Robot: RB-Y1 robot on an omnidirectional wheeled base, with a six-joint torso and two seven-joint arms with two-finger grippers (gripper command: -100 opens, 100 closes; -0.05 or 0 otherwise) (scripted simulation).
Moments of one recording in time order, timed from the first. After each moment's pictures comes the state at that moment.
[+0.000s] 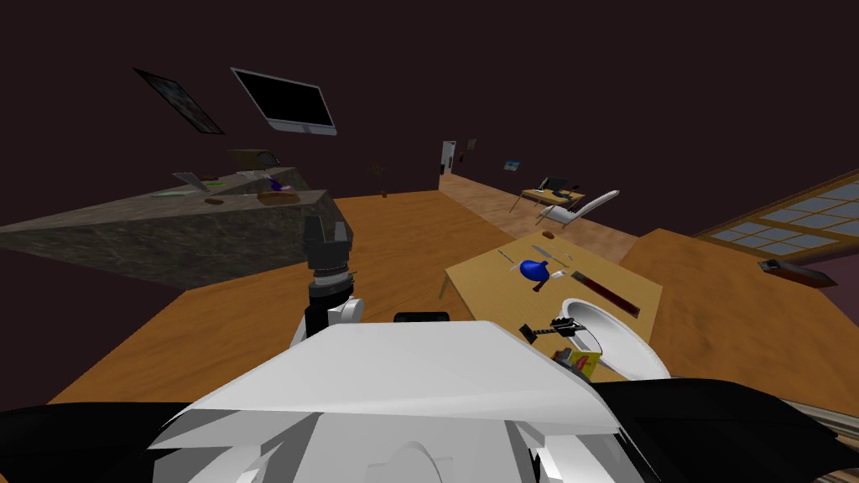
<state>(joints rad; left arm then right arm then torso) 0.49 0.02 -0.05 -2.29 -0.04 -0.62 -0.12 0.34 -0.04 -1.14 -0.81 0.09 -0.93 1.20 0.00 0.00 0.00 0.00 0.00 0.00</state>
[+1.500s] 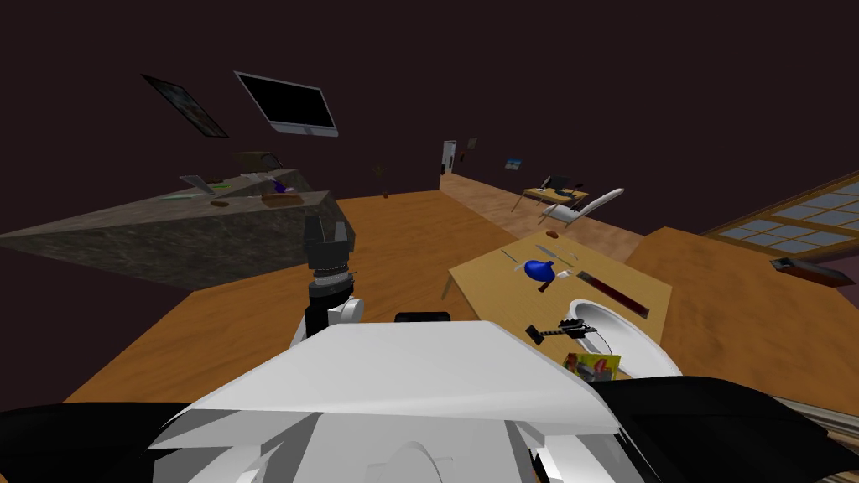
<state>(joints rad) 0.49 0.02 -0.05 -2.29 -0.04 -0.62 -0.12 0.38 -0.14 -1.13 -0.78 0.08 -0.90 1.18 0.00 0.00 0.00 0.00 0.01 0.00</state>
